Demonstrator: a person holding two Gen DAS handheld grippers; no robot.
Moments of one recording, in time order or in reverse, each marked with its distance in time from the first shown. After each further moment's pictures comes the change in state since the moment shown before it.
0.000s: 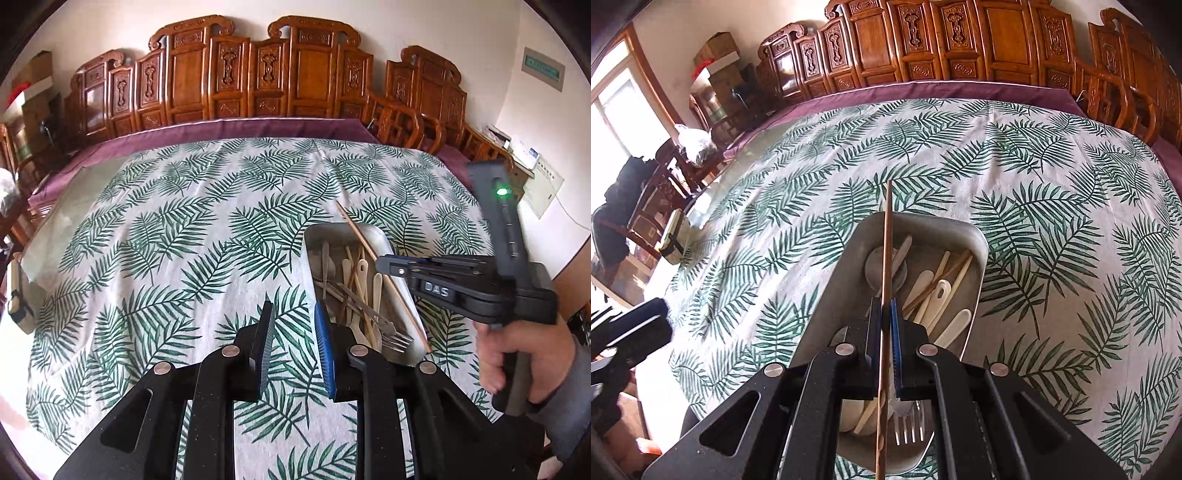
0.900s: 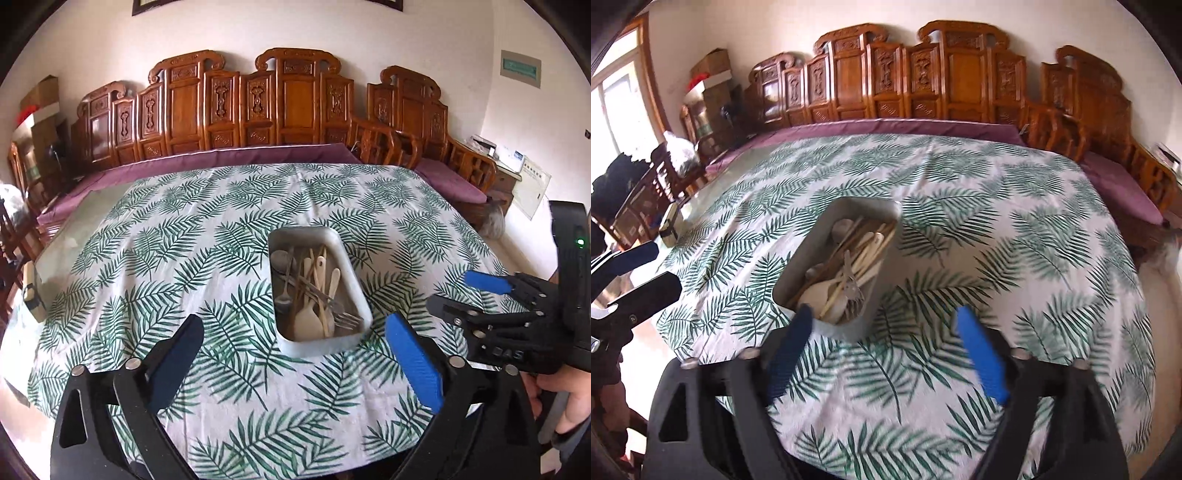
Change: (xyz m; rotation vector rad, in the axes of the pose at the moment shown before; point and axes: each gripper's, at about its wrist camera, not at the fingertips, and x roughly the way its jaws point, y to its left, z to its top) left arm -0.063 -0.059 -0.047 0.042 -0.123 0.016; right arm -0.142 -0.014 -0.111 -0.019 -0.168 -0.169
